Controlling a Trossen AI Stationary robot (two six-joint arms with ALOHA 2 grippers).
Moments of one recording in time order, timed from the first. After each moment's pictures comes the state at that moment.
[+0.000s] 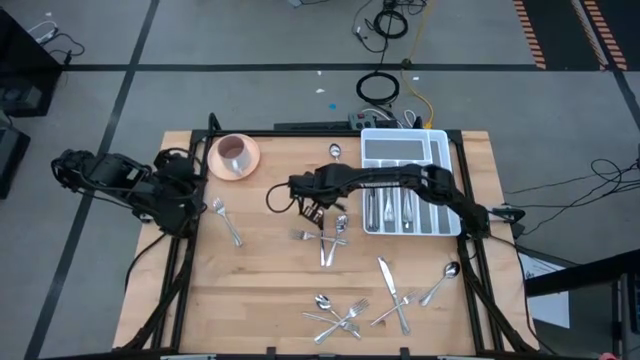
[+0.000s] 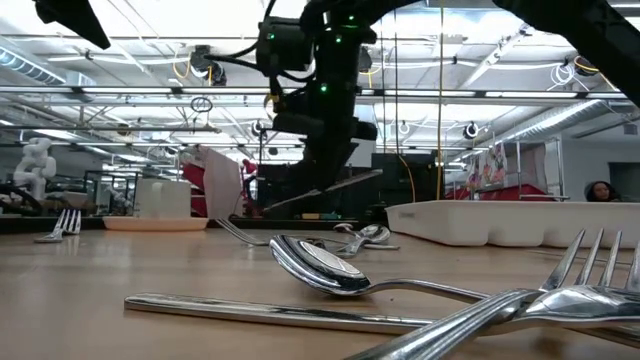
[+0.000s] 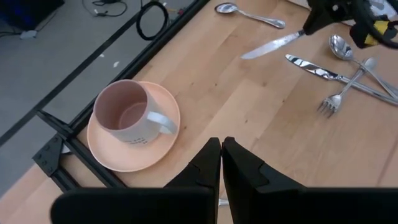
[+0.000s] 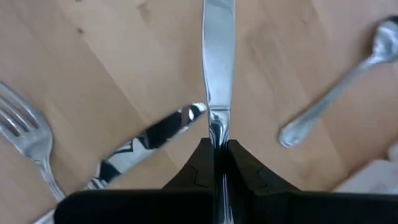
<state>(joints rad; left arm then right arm) -0.38 0.75 1.15 -1.57 -0.66 -0.86 -0.10 2.24 1.98 -1.14 0.26 0.48</state>
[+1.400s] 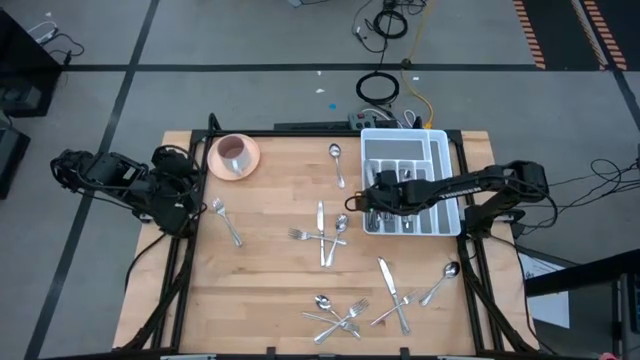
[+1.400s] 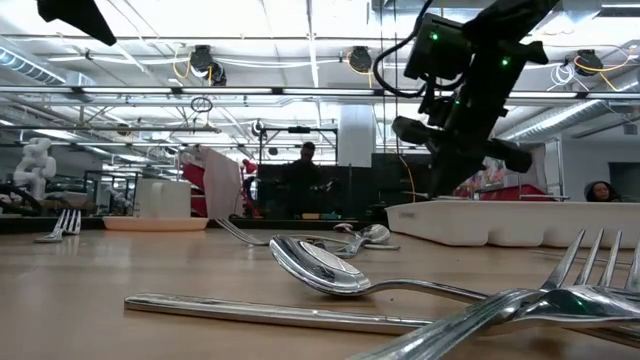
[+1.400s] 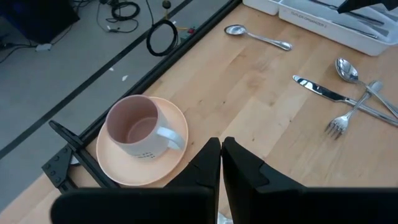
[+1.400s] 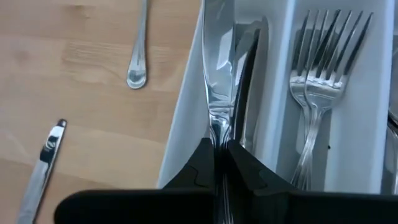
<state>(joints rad) -0.38 0.73 1.15 -1.55 -0.74 -0.86 -0.06 1.53 0.86 -0.54 0.52 1.33</state>
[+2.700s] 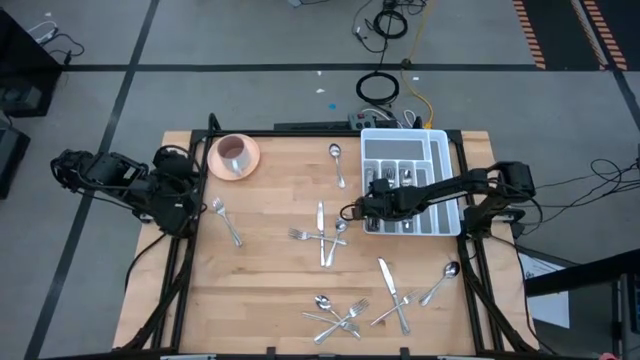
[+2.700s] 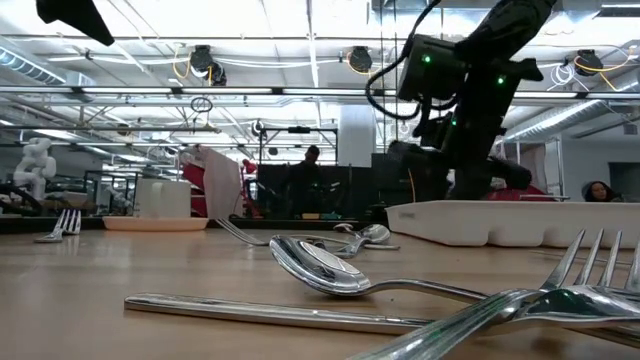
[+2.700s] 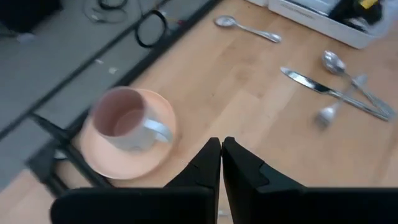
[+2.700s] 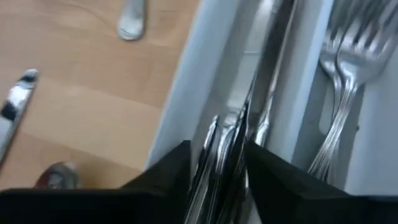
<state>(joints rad) -0.38 0.74 1.15 -1.54 -0.68 -0.86 -0.03 1.63 0.86 -0.50 0.45 1.27</state>
